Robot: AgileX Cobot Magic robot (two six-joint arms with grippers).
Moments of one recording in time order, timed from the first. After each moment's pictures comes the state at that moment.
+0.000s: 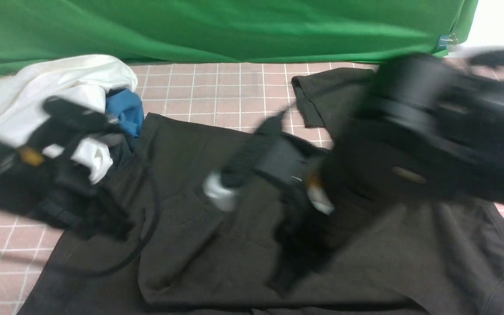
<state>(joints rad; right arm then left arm) 0.94 1.54 -1.24 -0.10 1.02 0.13 -0.16 1.31 -0.86 -0.27 0.80 0.52</state>
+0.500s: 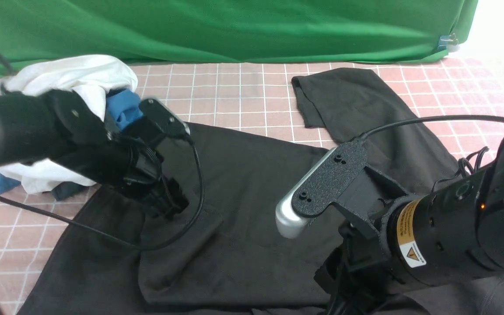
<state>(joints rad) 0.94 1.35 -0.99 -0.08 0.85 0.20 -0.16 1.77 -0.98 -0.46 0.50 1.07</state>
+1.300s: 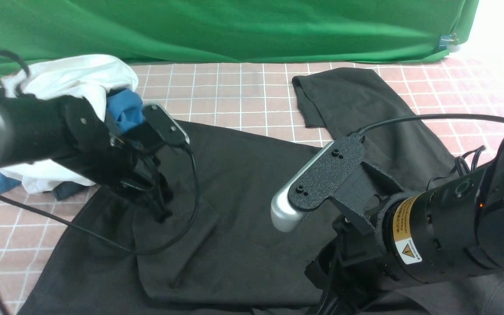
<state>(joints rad) 0.94 1.35 -0.99 -0.06 0.81 0.20 -0.17 1.73 -0.98 -0.35 0.50 1.00</state>
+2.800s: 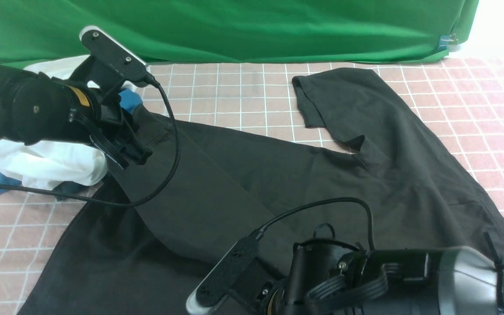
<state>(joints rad) 1.11 1.79 -1.05 -0.23 0.72 0.46 -0.17 1.53 -0.98 0.07 0.35 0.46</state>
